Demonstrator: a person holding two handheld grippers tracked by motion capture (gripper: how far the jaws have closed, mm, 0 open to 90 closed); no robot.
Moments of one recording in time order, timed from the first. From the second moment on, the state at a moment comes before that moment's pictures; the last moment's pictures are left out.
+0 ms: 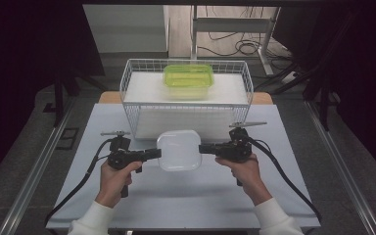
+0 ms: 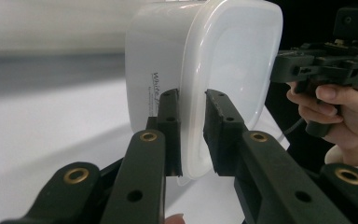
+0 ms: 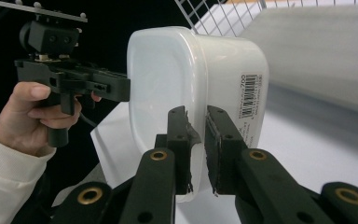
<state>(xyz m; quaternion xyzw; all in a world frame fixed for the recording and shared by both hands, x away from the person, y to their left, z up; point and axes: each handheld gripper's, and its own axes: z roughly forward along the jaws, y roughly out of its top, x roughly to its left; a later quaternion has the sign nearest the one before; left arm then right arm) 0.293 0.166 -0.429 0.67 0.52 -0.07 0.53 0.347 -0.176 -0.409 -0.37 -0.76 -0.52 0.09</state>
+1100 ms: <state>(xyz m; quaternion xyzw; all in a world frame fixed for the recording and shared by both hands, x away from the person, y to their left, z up) 0.352 0.156 -0.321 0.68 0.47 -0.02 0.56 0.391 -0.186 -0.296 -0.34 -0.76 -0.55 0.03</state>
